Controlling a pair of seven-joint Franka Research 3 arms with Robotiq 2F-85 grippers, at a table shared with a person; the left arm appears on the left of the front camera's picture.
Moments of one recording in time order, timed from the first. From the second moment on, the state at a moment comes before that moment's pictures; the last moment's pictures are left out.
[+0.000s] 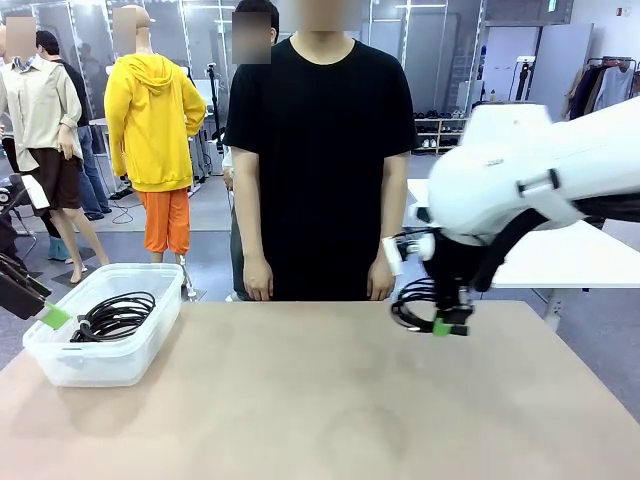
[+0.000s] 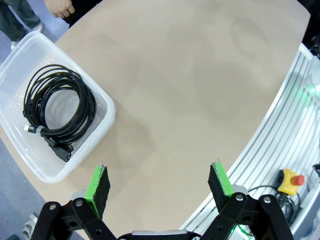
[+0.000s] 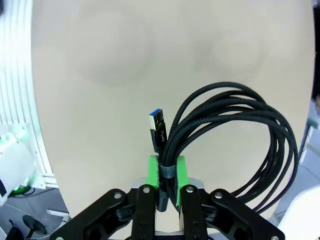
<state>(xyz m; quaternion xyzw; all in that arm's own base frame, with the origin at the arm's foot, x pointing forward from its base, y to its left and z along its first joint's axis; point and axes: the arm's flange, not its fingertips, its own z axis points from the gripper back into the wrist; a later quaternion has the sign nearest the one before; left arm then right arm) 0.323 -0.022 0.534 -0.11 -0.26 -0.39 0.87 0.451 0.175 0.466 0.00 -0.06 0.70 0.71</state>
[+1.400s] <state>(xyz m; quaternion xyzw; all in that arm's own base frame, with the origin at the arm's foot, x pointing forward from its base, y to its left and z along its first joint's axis) 0.323 -0.022 0.534 -0.11 -0.26 -0.39 0.87 0.439 0.388 0.324 0.04 -0.01 0.75 0.66</state>
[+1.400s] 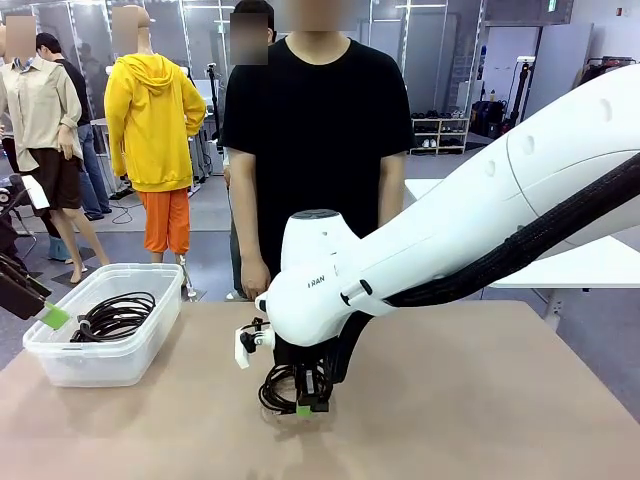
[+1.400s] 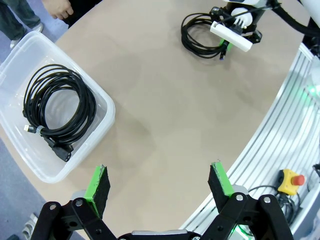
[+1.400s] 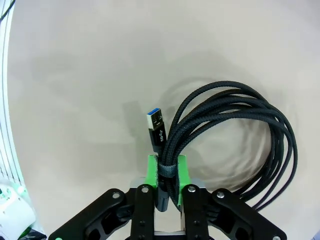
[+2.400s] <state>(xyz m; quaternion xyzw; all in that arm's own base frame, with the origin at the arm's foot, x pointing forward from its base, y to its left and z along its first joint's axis) 0.353 -0.117 0.539 -0.09 -0.20 -0.49 0.84 0.428 0.260 0.435 0.08 -0.10 0.62 0.78</state>
